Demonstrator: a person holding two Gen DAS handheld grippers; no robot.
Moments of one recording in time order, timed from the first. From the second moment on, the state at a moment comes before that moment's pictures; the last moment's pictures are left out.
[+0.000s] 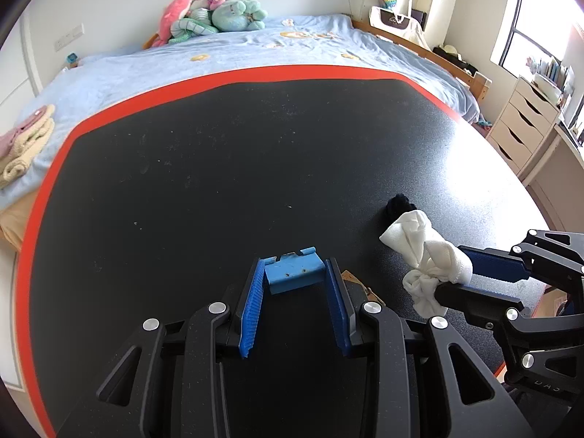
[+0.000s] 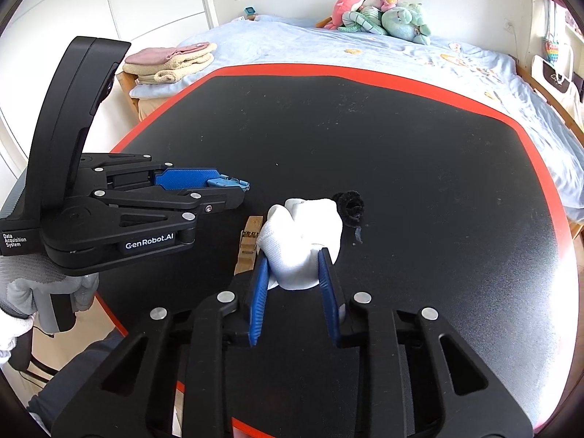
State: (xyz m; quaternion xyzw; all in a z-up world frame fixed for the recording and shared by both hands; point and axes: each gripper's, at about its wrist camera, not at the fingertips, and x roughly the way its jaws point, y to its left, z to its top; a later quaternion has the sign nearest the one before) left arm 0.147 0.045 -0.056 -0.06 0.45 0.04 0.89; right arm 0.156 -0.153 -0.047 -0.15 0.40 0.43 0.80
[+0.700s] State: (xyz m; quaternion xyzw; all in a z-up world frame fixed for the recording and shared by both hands) left arm 0.081 0.013 -0.004 -0.02 0.42 -0.04 0.91; right arm 0.108 -0.208 0.001 -0.14 0.37 0.41 0.82
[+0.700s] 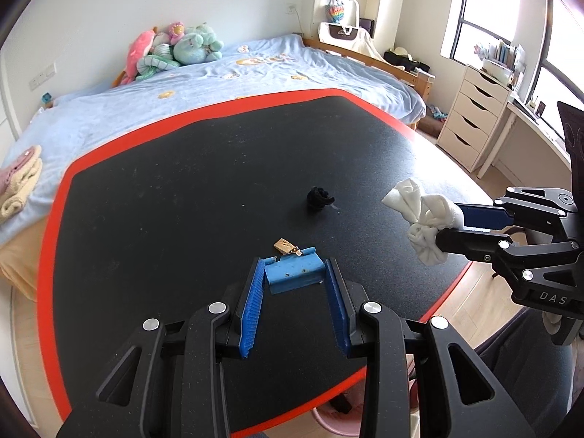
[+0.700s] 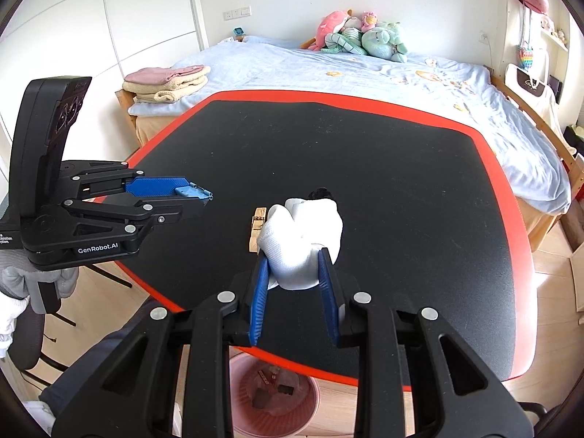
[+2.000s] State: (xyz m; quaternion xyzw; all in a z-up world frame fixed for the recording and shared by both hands) left arm -0.008 -0.065 -0.062 -0.01 0.47 -0.16 0.87; right arm 0.007 -0.285 -0.055 -0.15 0.44 0.41 0.78
